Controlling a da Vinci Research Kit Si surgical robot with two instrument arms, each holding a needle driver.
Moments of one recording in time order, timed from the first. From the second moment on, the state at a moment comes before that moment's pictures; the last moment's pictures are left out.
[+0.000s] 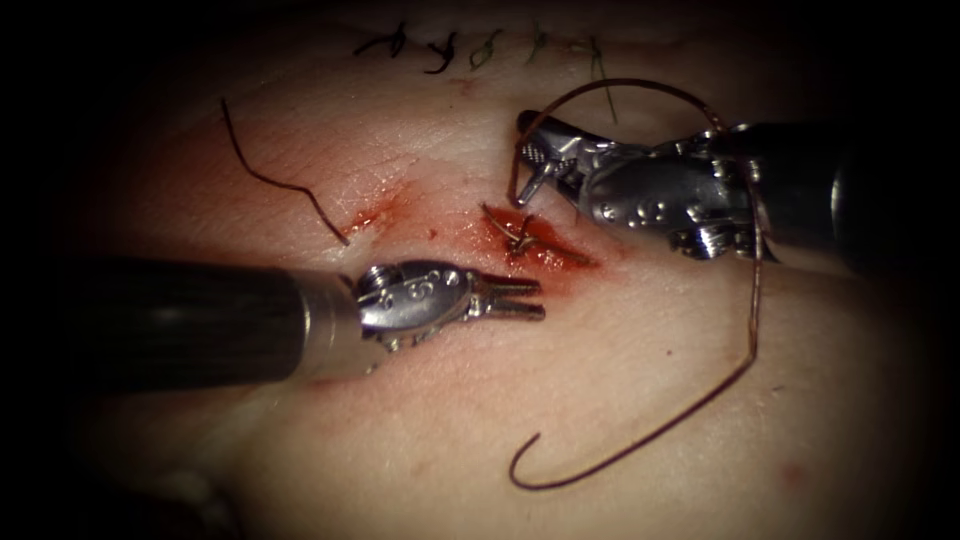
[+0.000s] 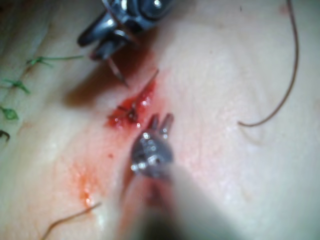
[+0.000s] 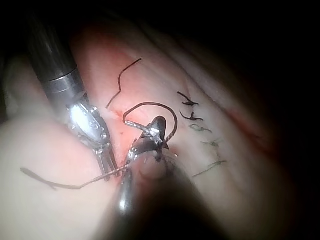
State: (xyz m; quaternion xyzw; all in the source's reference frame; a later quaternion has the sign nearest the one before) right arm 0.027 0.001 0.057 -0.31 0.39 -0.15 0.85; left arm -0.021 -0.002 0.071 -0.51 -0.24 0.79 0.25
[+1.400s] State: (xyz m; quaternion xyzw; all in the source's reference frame) right arm 0.028 -0.010 0.062 -0.36 0.38 -0.20 0.83; left arm -0.021 -0.002 0.071 -0.51 -0.24 0.79 0.25
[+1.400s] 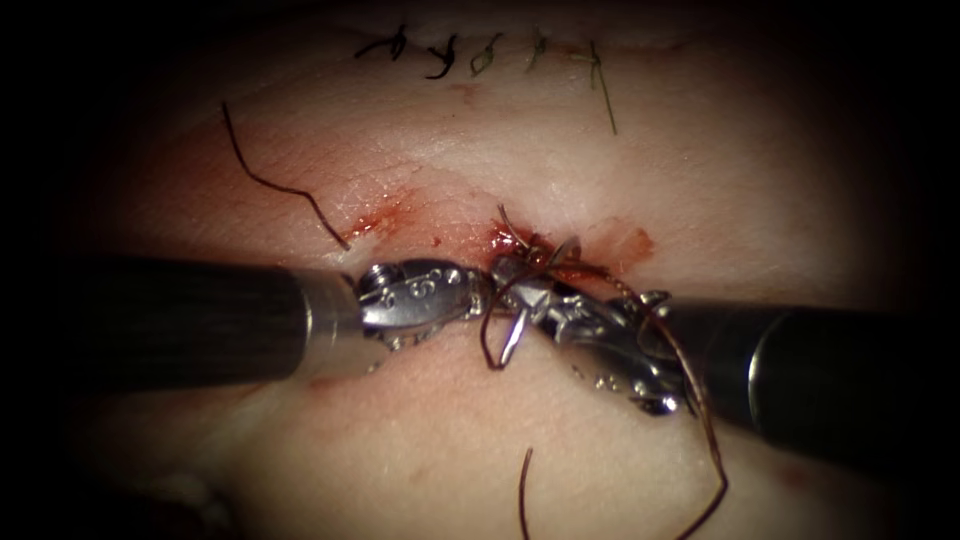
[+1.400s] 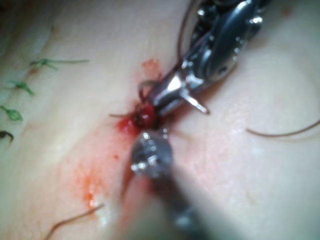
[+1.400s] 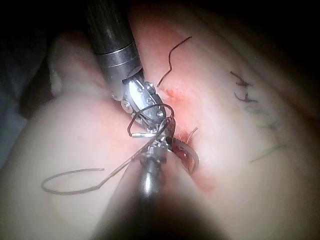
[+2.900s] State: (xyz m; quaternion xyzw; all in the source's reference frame) right arm 0.026 -0.010 0.066 -0.25 0.45 -0.05 0.86; left arm -0.022 -0.002 0.071 -0.50 -0.24 0.79 0.25
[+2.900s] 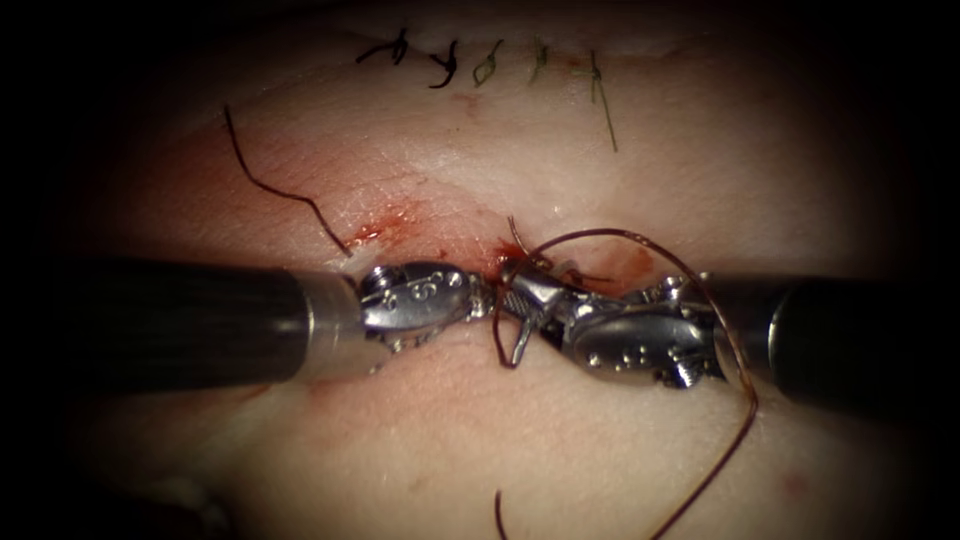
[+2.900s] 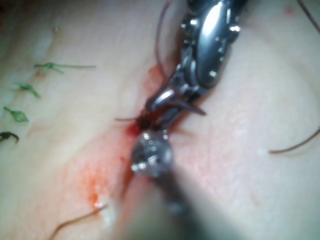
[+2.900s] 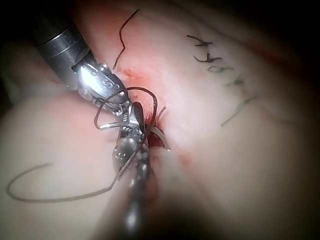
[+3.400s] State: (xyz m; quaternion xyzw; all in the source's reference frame) right arm 0.026 -0.011 0.066 -0.23 0.45 -0.03 0.86; left arm -0.022 -0.002 0.071 -0.50 -0.24 0.79 0.25
